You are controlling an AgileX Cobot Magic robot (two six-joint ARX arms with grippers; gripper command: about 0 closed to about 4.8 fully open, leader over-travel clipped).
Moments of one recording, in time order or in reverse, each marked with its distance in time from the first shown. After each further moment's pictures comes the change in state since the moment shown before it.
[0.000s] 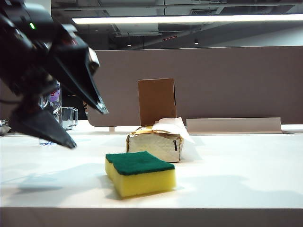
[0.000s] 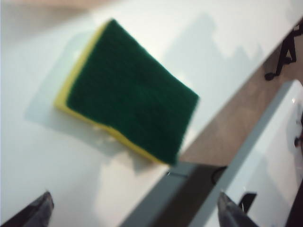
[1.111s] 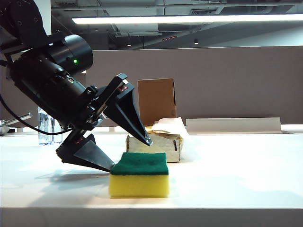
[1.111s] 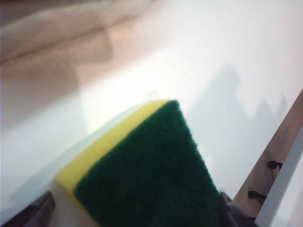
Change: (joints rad) left arm -0.122 0.245 0.003 0.400 -0.058 -0.205; right arm 0.000 0.000 0.000 0.011 -0.024 0.016
